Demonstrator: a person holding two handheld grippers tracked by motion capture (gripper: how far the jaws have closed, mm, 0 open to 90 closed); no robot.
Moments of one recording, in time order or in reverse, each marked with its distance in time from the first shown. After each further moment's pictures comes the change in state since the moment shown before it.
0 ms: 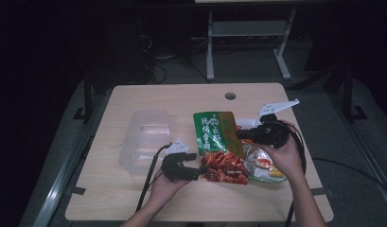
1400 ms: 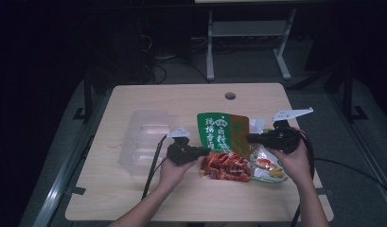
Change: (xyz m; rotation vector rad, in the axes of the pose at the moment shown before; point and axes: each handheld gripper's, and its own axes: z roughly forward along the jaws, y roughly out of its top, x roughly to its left) left arm 0.023 0.021 0.019 -0.050 -0.094 -0.068; right arm -0.027 -0.035 -0.011 -0.044 0.012 0.075
